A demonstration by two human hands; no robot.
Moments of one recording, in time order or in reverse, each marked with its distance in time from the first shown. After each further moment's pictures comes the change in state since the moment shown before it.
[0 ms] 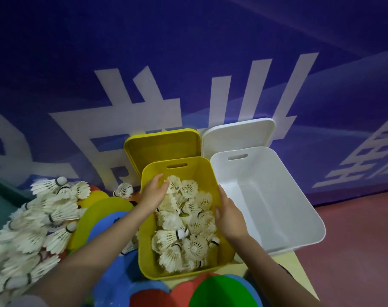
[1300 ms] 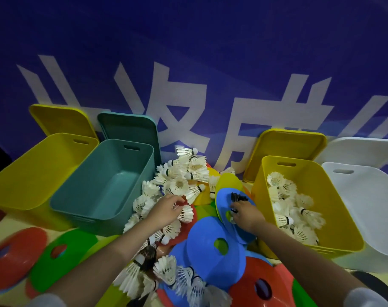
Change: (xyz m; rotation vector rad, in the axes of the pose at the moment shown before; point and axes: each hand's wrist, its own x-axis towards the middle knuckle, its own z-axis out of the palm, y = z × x) left_hand -0.165 -0.240 -0.262 0.280 0.014 0.145; right_hand -0.057 -0.206 0.186 -0.558 -0.448 -0.292
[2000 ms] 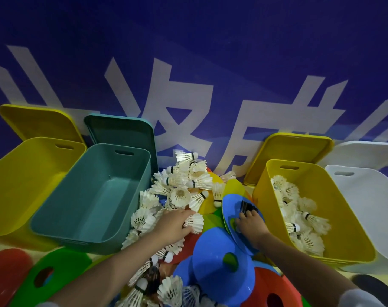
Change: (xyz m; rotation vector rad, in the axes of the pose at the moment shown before) left_hand 0.029 -0.019 0.014 0.333 -0.186 0.218; right_hand 0.020 -0.002 0.021 -0.859 -0.199 -0.086
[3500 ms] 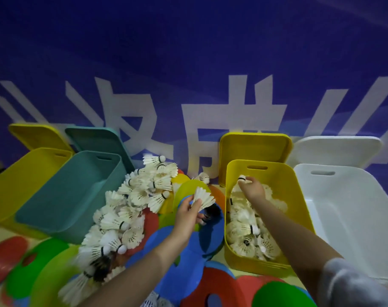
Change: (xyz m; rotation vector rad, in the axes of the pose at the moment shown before) left_hand 0.066 0.241 0.011 -1.258 0.451 -0.558; right_hand 0.029 0.170 0.066 1.816 0.403 0.589
